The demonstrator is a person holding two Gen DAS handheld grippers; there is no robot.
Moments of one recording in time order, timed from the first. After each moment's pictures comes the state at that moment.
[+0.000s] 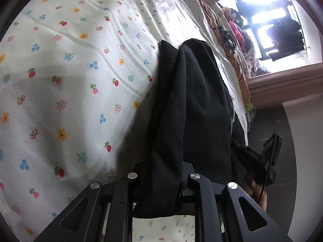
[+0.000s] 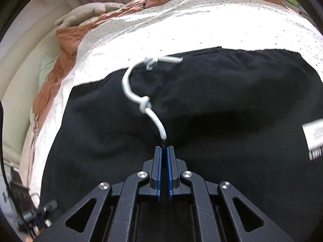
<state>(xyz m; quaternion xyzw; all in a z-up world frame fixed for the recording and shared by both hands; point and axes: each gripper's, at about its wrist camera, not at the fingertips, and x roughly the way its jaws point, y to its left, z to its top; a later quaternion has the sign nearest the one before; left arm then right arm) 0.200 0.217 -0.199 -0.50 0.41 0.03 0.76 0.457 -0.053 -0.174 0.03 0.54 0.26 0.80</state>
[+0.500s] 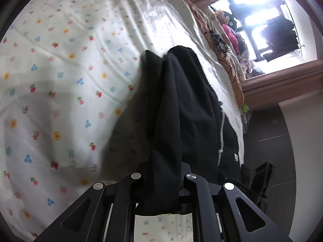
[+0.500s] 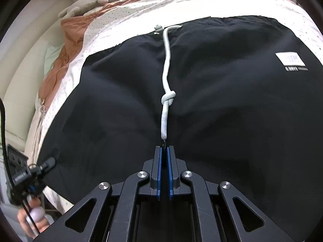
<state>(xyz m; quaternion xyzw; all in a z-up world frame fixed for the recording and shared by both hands) 0.200 0.210 -0.165 -0.49 0.39 0.03 0.78 0.385 -0.082 -0.171 0.04 0.57 0.26 0.78</state>
